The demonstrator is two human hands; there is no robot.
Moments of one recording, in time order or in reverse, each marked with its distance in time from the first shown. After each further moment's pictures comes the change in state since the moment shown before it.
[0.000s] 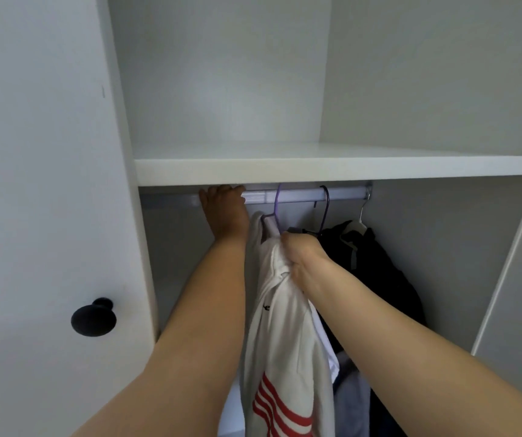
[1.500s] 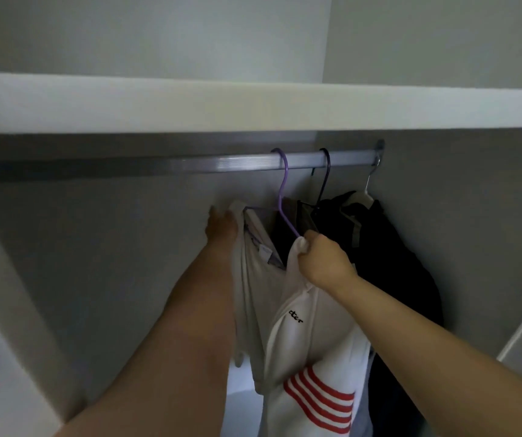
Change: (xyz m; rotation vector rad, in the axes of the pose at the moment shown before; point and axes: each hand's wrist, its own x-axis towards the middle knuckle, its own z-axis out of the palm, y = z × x) left_hand -0.023 -0.033 0.144 -0.784 -0.392 -0.615; right_hand 0.050 0.067 -0.048 -0.828 0.041 -0.346
